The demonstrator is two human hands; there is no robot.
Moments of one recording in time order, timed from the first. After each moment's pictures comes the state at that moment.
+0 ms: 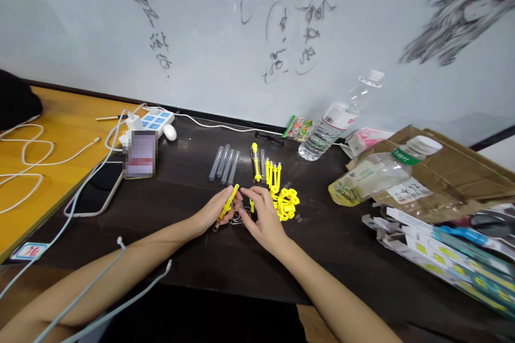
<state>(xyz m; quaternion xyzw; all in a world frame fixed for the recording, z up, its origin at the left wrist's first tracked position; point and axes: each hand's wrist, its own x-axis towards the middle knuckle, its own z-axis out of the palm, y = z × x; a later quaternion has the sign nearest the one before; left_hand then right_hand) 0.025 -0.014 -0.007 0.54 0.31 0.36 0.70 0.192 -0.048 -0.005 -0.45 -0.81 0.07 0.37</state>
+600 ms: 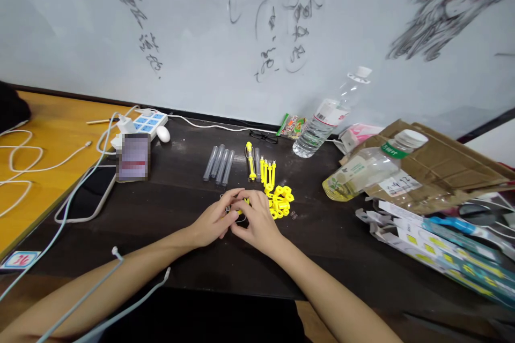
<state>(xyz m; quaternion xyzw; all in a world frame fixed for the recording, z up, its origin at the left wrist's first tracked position) 0.020 -0.032 -0.010 0.72 0.29 0.33 0.54 0.187 -0.053 0.003 -0.44 -0.83 0.04 0.33</state>
